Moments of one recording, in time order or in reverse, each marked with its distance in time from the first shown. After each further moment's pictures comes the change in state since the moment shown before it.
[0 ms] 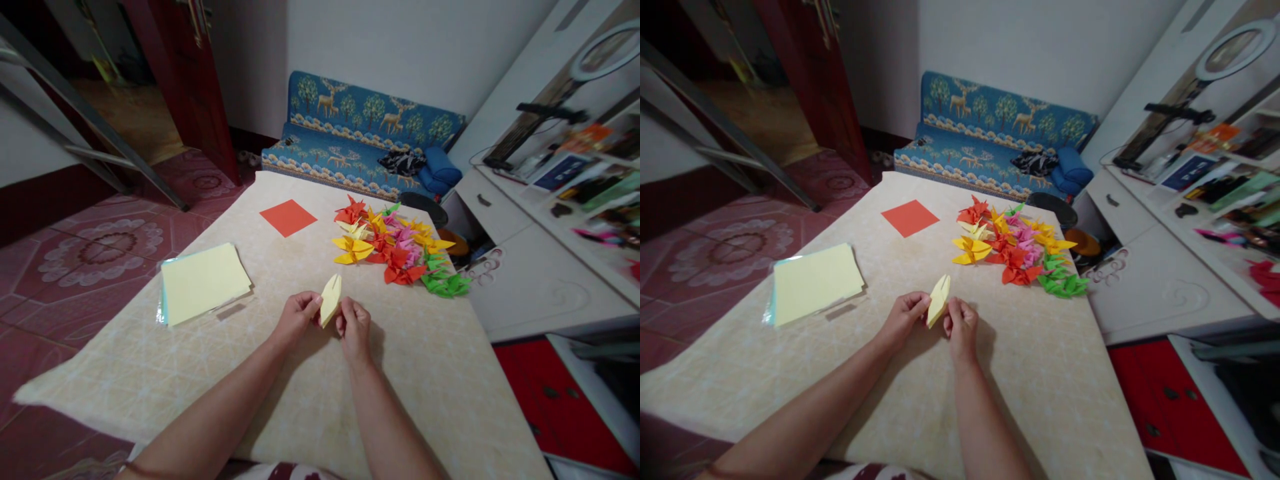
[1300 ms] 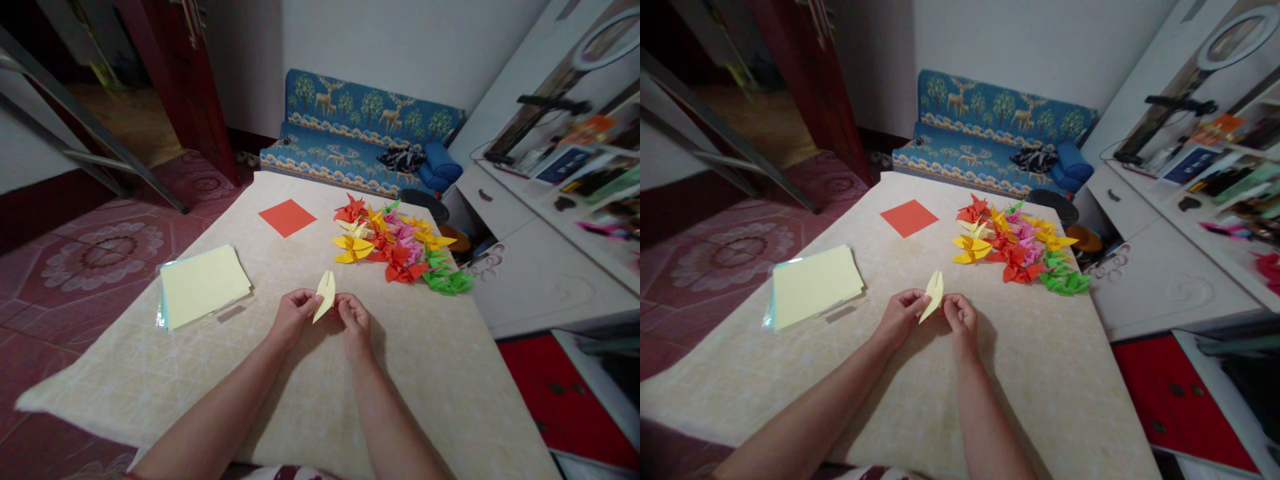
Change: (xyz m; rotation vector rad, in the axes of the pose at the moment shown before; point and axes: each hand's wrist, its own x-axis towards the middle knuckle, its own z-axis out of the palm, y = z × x) left_hand 0.002 -0.001 -0.006 -0.153 0.129 -0.074; right_hand -0.001 -0.004 -0.003 -0.066 -0.116 -0.045
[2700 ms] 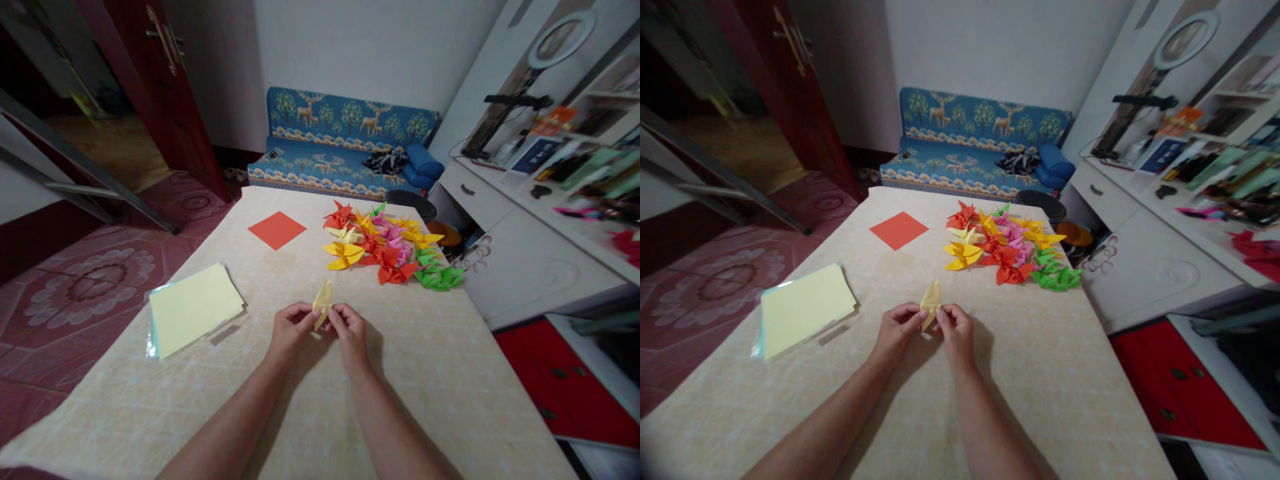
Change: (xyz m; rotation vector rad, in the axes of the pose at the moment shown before) left_hand -0.002 0.002 0.004 0.162 -0.007 0.175; right_hand 0.002 0.002 0.003 -0.048 0.081 0.002
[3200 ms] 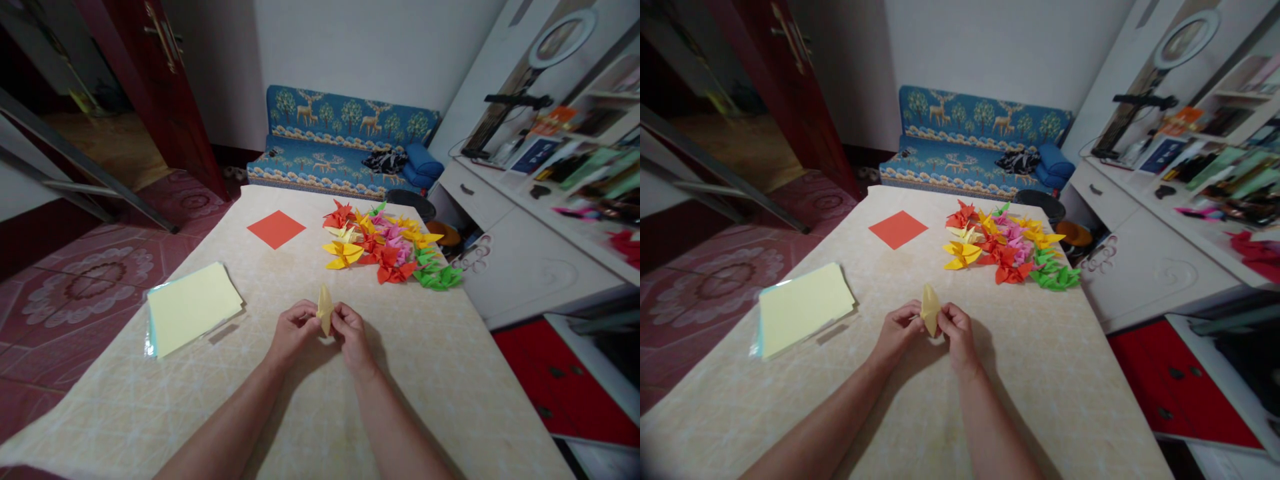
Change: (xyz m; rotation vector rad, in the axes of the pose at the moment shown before) left_hand -0.002 -0.002 -0.003 0.053 -0.181 0.134; right_hand 0.000 -0.006 -0.005 0.311 -0.207 0.104
